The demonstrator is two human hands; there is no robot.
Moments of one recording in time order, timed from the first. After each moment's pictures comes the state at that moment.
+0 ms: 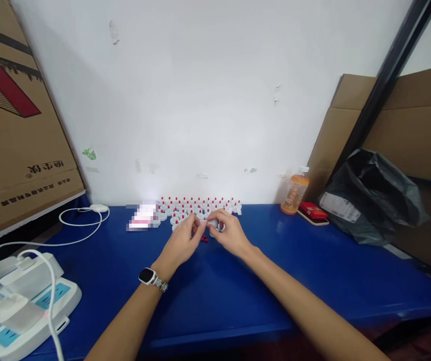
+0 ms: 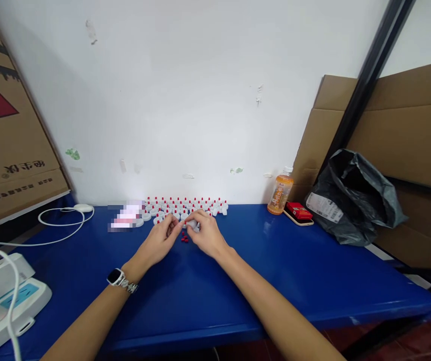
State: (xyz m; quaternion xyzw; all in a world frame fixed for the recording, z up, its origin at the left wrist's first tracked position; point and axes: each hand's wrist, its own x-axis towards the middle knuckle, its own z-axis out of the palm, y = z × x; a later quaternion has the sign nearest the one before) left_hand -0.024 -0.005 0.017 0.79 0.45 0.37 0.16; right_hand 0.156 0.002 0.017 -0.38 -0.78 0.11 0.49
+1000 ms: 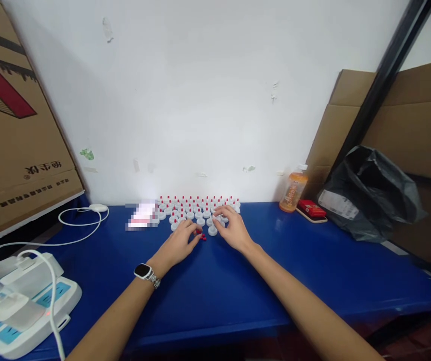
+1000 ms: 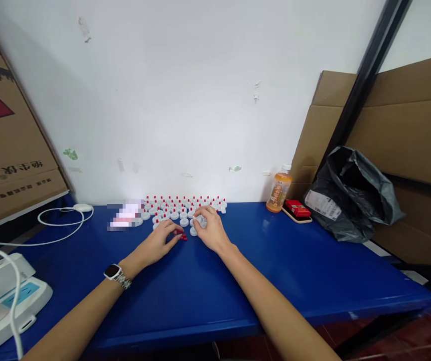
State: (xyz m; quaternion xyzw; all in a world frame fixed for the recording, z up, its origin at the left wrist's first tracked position) left_hand -0.039 0.012 -0.005 0.86 0.39 0.29 0.11; right_hand 0.173 0.008 0.007 -0.44 -0.74 0.10 0.50
